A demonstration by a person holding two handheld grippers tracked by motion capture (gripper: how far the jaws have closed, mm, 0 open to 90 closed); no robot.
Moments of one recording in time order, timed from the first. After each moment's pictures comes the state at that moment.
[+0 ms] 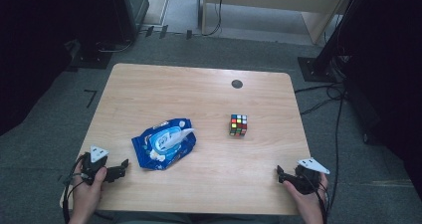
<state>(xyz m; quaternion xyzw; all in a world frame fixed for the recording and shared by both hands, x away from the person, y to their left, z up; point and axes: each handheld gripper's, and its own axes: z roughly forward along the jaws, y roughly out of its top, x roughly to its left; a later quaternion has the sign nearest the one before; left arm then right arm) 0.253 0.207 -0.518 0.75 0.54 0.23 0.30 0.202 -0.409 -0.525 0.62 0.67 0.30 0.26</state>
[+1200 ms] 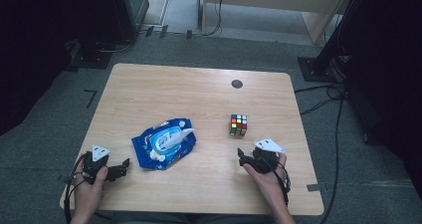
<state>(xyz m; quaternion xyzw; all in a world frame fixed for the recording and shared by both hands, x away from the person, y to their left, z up) 0.255 0.205 -0.518 0.75 0.54 0.23 0.30 0.255 -0.290 -0.496 0.54 0.71 0.36 0.25</state>
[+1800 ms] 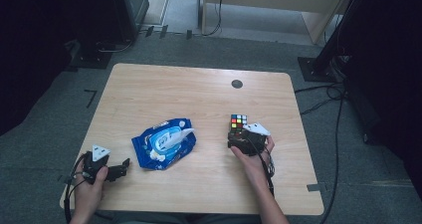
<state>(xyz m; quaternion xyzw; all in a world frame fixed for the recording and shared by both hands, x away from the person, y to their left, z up) 0.255 0.205 -0.518 0.75 0.54 0.22 0.30 0.313 -0.262 -0.505 0.59 0.68 0.36 0.26</state>
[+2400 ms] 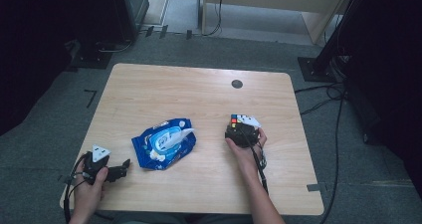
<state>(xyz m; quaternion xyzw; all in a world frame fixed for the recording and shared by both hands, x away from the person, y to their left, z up) 0.254 0.204 -0.518 0.76 0.53 0.22 0.31 0.345 -0.246 -0.518 0.63 0.65 0.33 0.28</state>
